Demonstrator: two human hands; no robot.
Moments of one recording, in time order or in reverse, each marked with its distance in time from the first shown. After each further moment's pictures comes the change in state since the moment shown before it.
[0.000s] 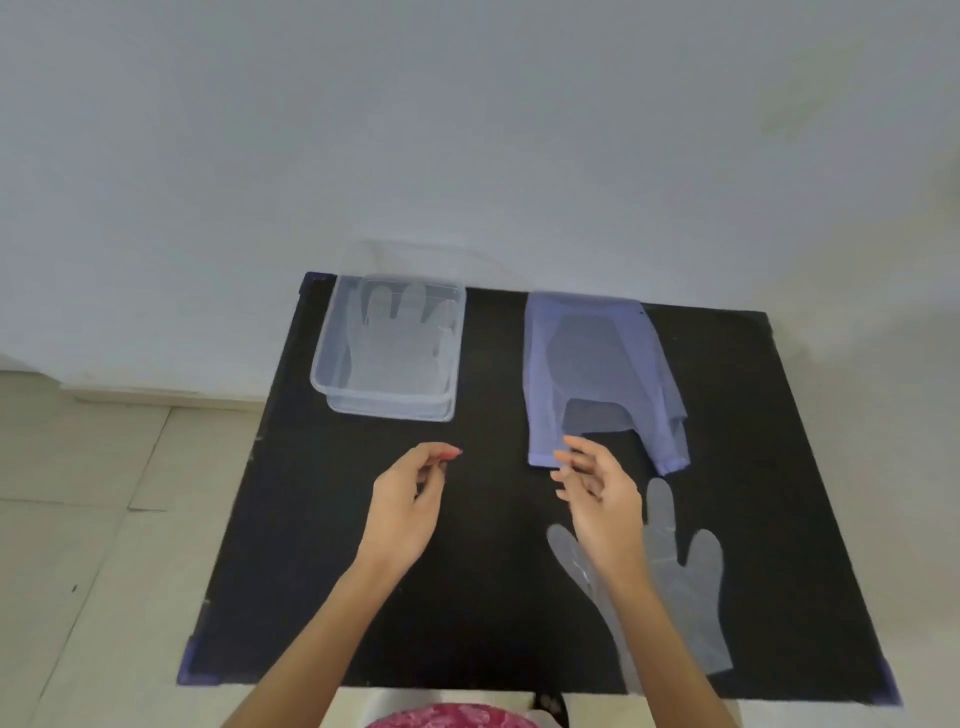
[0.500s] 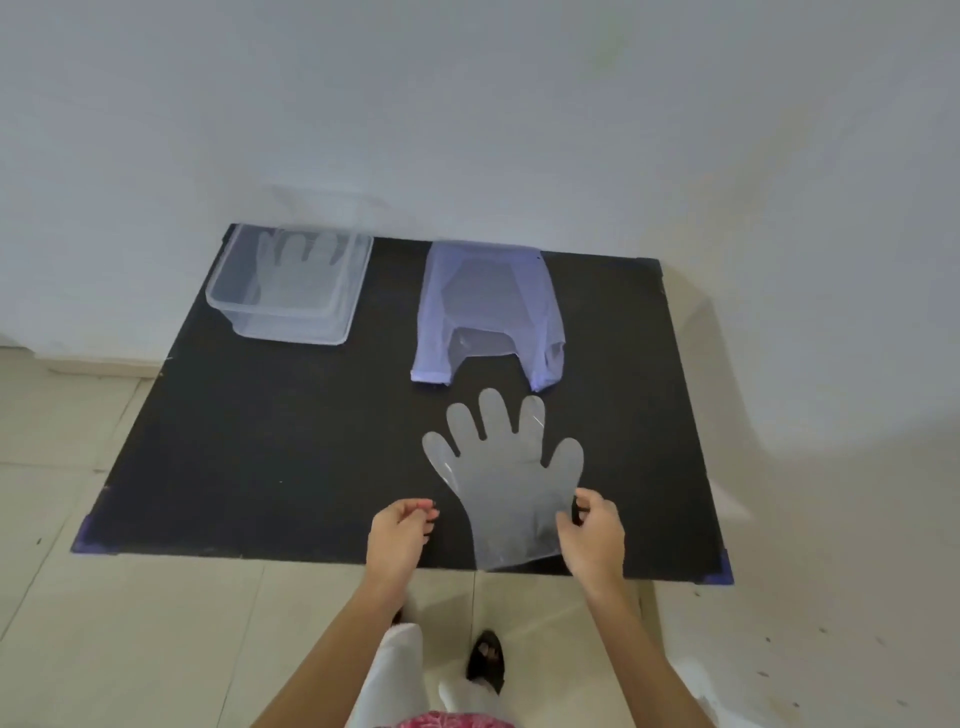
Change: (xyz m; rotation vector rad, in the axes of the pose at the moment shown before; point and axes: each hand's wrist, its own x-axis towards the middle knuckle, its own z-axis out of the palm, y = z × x) left_hand -0.142 -0.035 0.197 -0.299 0.085 -0.558; right_hand -0.057 0.162 -0.176 -0.362 0.013 0.264
